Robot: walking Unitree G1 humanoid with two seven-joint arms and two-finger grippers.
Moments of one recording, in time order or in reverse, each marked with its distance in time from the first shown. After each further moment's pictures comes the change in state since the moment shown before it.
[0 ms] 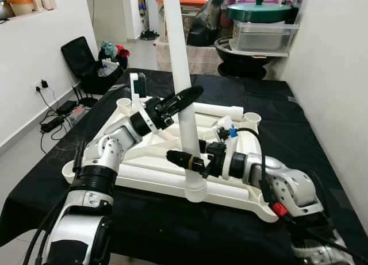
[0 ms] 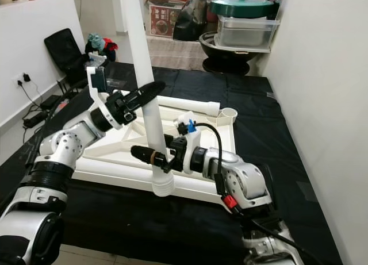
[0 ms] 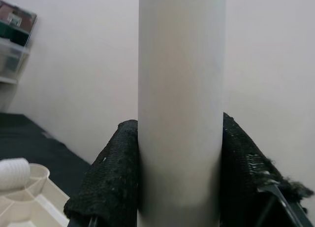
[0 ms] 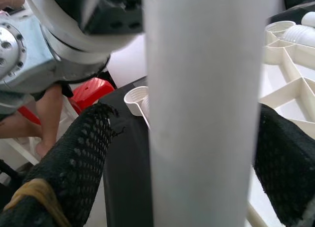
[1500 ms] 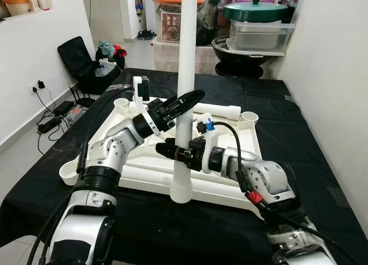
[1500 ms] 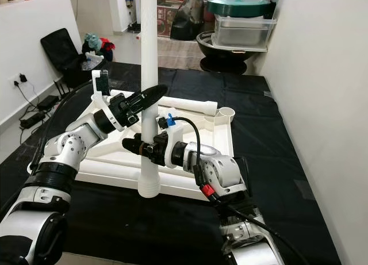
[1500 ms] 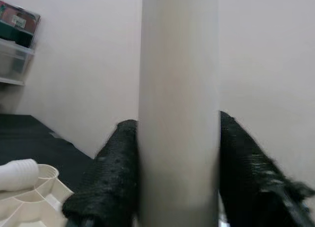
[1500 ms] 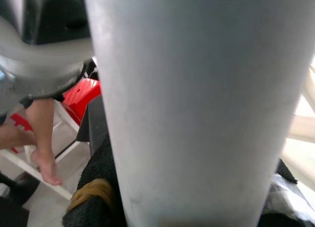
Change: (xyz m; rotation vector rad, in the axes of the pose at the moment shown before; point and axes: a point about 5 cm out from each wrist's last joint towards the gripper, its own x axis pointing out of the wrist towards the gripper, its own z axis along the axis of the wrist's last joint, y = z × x) left arm 0.005 -0.001 -0.006 0.050 0.012 -0.001; right arm 0.035 -0.001 -0.003 0.066 0.015 -0.053
